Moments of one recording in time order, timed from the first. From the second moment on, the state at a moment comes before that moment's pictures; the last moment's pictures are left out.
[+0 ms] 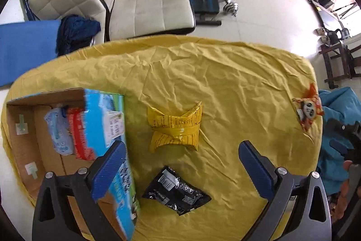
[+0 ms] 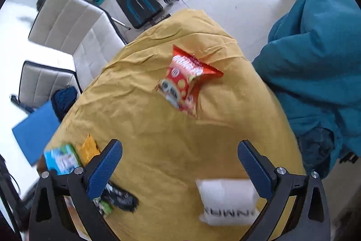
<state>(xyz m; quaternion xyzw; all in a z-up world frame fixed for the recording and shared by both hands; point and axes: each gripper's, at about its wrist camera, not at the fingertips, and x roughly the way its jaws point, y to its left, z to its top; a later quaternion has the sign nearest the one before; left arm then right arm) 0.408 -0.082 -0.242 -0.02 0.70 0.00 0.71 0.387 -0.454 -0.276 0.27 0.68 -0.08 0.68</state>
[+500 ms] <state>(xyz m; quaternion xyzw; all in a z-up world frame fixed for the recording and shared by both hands) 0.394 -0.036 -0.336 -0.36 0.72 0.15 0.57 0.444 -0.451 -0.376 0.30 0.72 -0.10 0.62</state>
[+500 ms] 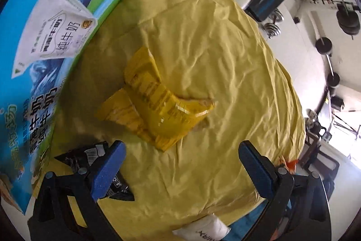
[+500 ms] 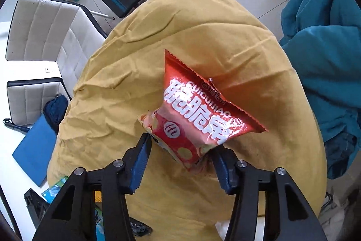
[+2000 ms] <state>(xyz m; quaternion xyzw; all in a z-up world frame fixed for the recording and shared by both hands) 0.427 -0.133 -0.269 0.14 0.72 -0.05 0.68 0.404 -0.385 -0.366 0.08 0.77 0.05 0.63</state>
